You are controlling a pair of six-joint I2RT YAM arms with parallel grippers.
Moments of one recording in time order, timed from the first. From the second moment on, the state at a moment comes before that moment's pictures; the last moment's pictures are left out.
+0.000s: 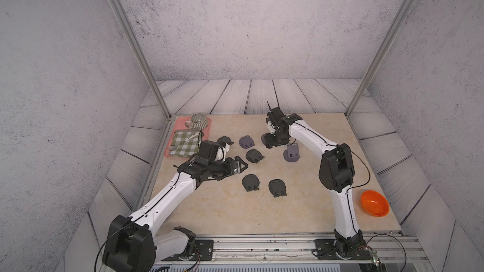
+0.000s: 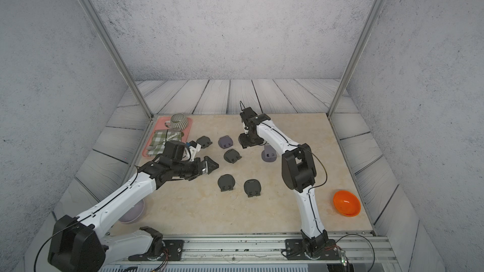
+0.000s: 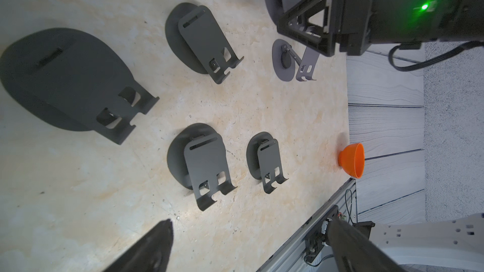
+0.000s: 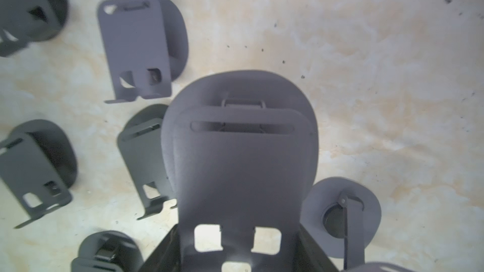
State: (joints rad) left arm -0.43 1.20 0.85 -0.46 0.51 -0.65; right arm 0.54 2.16 2.00 -1.03 -0.04 0.16
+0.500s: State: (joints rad) left arm -0.44 1.20 0.88 -0.46 0.50 -0.65; right arm 0.60 1.94 1.76 -1.02 -0.07 0.20
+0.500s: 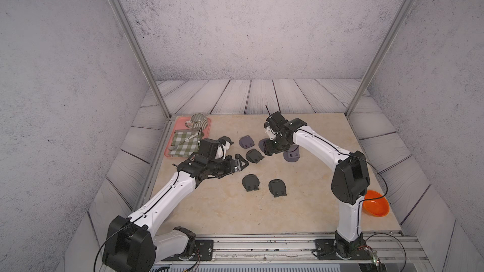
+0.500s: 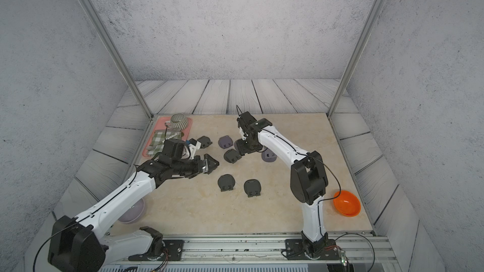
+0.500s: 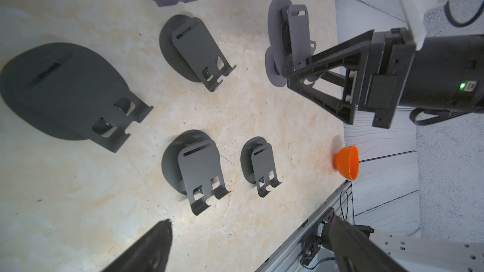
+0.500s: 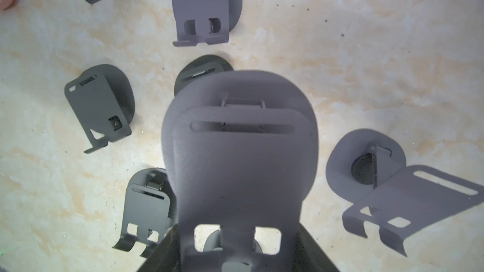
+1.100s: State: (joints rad) left arm -0.47 1.20 0.91 -0.28 0.61 -0.75; right arm 0.61 1.57 1.51 -0.99 -0.18 0.28
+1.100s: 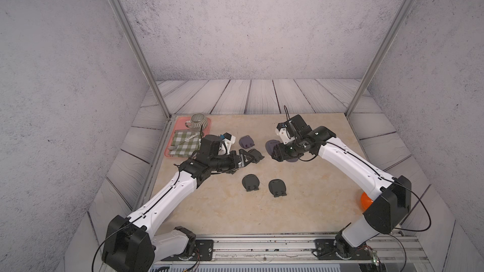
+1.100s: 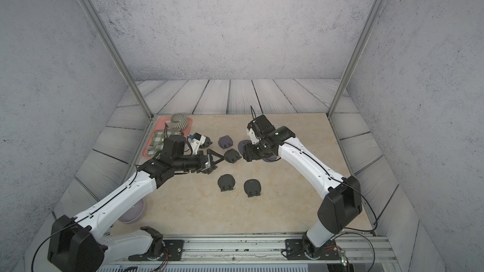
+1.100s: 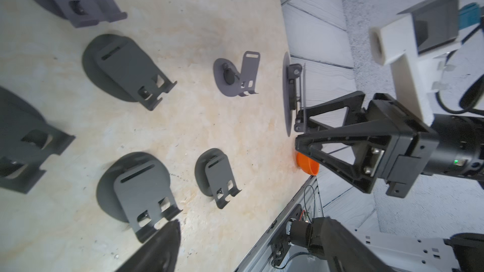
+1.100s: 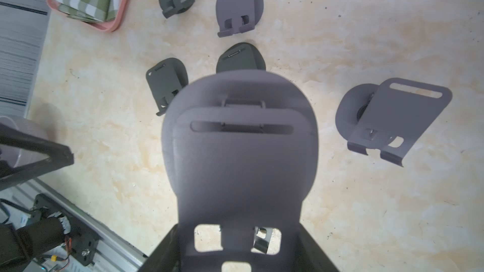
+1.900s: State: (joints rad) left arm -0.48 1.15 0.92 -0.26 0.64 -0.84; right arm 0.67 1.44 1.51 -1.03 -0.36 0.37
